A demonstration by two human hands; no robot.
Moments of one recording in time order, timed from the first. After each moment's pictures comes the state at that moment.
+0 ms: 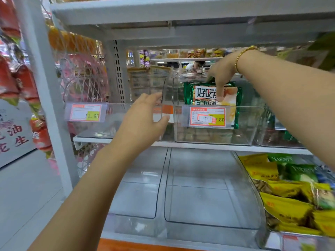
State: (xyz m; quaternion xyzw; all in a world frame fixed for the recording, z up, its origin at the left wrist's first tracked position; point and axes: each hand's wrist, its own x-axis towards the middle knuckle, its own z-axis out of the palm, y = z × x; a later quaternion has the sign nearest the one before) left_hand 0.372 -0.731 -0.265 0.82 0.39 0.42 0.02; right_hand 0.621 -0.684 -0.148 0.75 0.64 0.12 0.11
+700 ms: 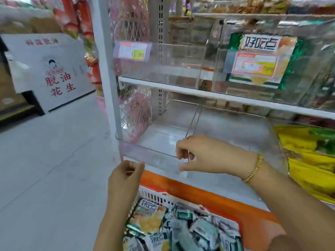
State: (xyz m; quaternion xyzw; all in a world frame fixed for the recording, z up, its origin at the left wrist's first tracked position) left_hand 0.270 -0.845 -0.480 0.51 0.62 0.51 0.32; right_hand 0.474 -0.829 -0.368 0.48 0.87 -0.08 0.03
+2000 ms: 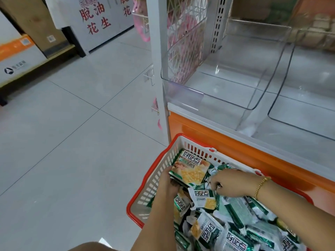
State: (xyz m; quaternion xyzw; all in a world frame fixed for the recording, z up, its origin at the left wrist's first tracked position) left_hand 0.239 -0.832 -0.739 -0.12 0.58 0.45 0.67; right_hand 0.427 -0.816 -0.624 0.44 0.79 -0.33 0.28
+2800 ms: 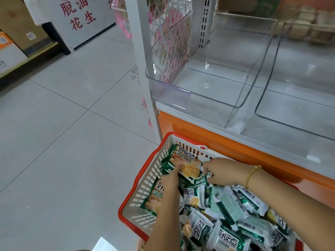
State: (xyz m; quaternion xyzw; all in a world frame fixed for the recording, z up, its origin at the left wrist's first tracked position) left_hand 0.277 -0.833 -0.734 0.00 0.72 0.39 0.57; right_hand 0.427 -0.799 -0.613 0.46 0.79 -0.30 0.28
